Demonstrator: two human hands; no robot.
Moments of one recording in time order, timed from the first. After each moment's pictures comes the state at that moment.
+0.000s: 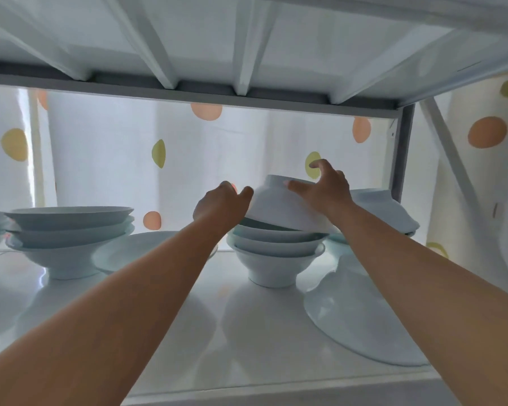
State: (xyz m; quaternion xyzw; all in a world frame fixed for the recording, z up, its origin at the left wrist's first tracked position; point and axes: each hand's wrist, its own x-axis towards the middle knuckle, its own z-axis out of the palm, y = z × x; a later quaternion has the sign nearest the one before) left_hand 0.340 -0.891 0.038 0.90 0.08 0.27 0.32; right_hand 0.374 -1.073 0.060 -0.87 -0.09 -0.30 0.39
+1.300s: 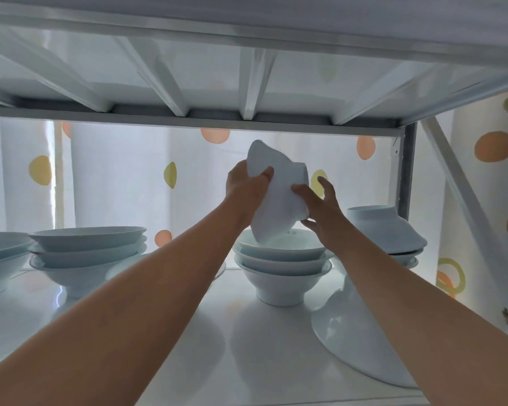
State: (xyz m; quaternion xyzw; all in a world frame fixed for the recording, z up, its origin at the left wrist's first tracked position) left_hand 0.319 -0.923 0.088 0.68 -0.07 0.32 0.66; right_hand 0.370 -1.064 0.053 -0.65 -0.19 -0.10 0.73
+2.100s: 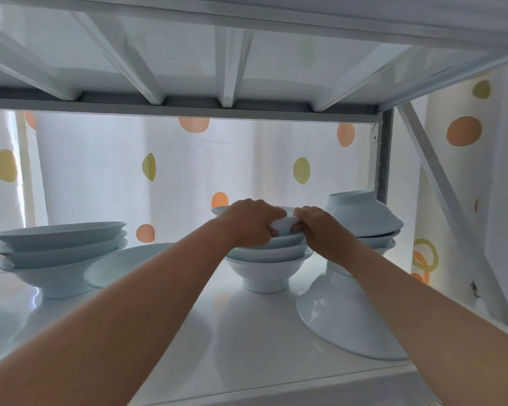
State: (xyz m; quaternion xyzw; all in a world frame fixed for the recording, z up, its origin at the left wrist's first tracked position) left_hand 0.326 -0.933 0.046 0.94 -0.23 0.24 -0.05; right_hand 0.377 -1.109 0.004 -0.86 -0.33 -0.35 0.17
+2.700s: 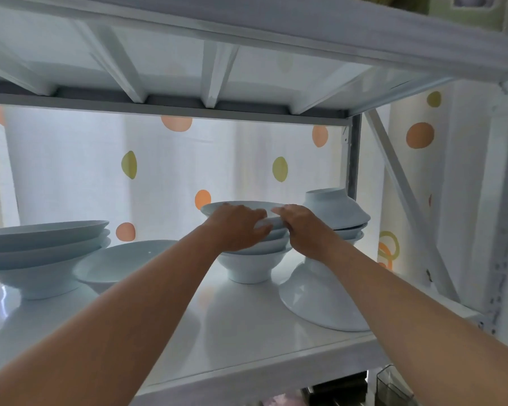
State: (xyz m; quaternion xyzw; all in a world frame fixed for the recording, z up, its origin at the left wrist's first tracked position) left_hand 0.324 -0.926 0.026 0.92 -0.25 0.30 -0.03; right_hand 0.333 -1.105 0.006 -0.92 -0.24 -0.29 0.14
